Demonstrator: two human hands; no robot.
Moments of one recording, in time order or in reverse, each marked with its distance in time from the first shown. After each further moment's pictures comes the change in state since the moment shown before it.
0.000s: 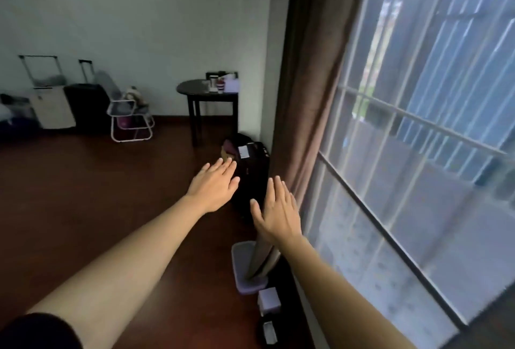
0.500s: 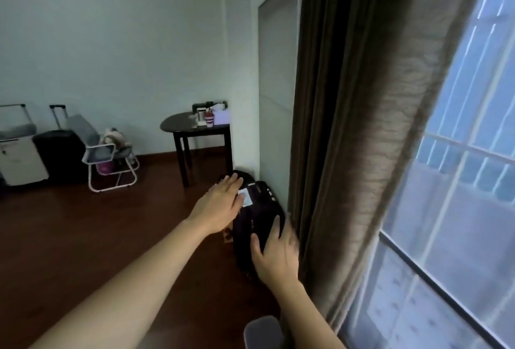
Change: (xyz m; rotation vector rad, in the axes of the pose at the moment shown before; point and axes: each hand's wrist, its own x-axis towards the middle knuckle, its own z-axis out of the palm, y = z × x) left_hand 0.260 -0.113 0.043 -0.204 0.013 0.105; right_hand 0.258 0.012 0.131 0.067 0.018 0.277
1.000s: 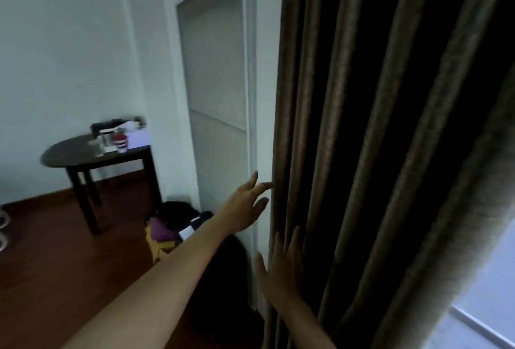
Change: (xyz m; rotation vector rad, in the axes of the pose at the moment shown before) left_hand 0.255 -0.032 0.053 -0.411 -0.024 0.549; right_hand 0.188 -0.004 0.055 -0.082 0.202 0.379
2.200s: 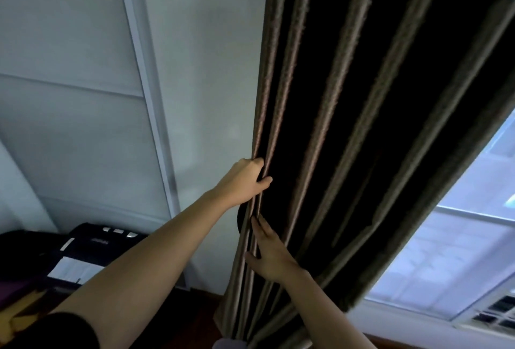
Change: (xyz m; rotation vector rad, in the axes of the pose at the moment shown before) left_hand 0.063 -0.053 0.026 -0.299 -0.352 0.480; right_hand 0.021 -0.026 0.070 0.009 -0.158 0.326
